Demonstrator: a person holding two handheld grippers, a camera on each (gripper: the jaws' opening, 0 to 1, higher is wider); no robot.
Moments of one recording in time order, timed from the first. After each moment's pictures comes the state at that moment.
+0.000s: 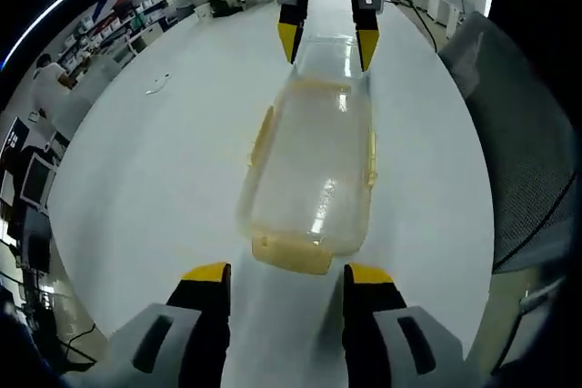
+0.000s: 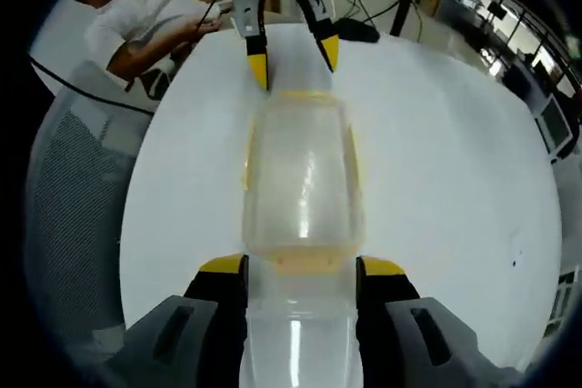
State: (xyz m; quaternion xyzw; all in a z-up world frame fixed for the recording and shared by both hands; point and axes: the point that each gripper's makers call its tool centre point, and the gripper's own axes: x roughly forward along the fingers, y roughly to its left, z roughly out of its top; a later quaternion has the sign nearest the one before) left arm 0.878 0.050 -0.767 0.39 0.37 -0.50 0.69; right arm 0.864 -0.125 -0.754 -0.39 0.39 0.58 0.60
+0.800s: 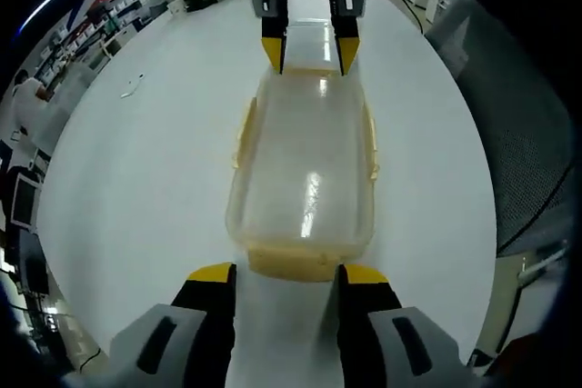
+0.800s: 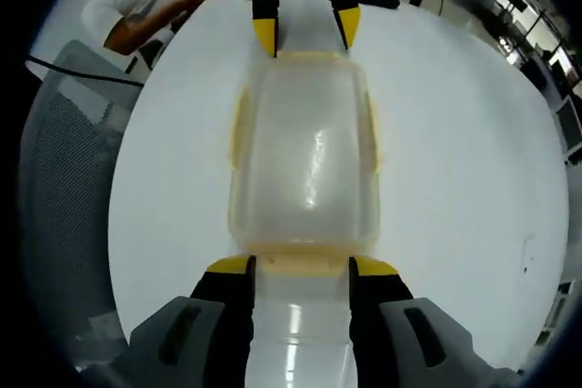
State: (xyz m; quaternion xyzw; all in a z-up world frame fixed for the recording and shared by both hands) left arm 0.879 0.041 -0.780 0.41 0.38 -0.53 0.64; right arm 0.866 -0.128 -0.786 -0.43 0.44 0.57 0.55
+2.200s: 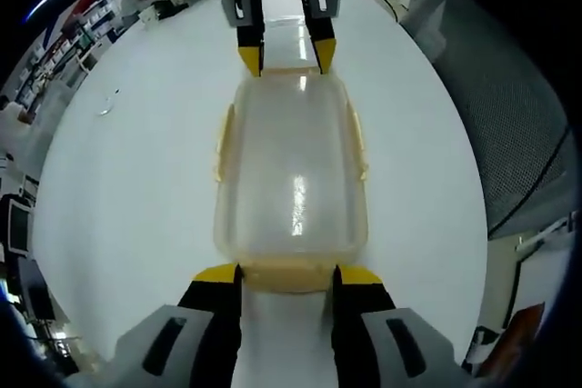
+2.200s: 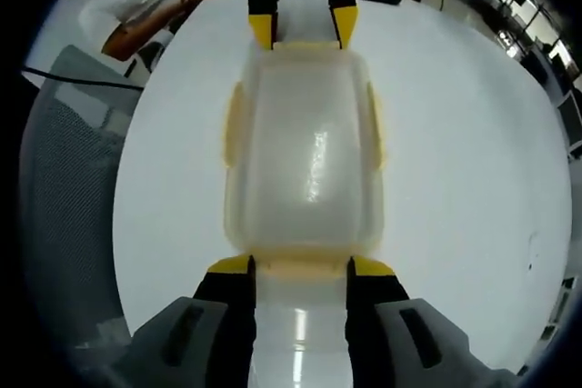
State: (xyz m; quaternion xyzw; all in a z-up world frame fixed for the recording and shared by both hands) left arm 0.872 0.040 -0.779 0.44 0.37 -0.56 0.60; right arm 0.857 -0.124 -0.784 -0.42 0.45 0.57 0.55
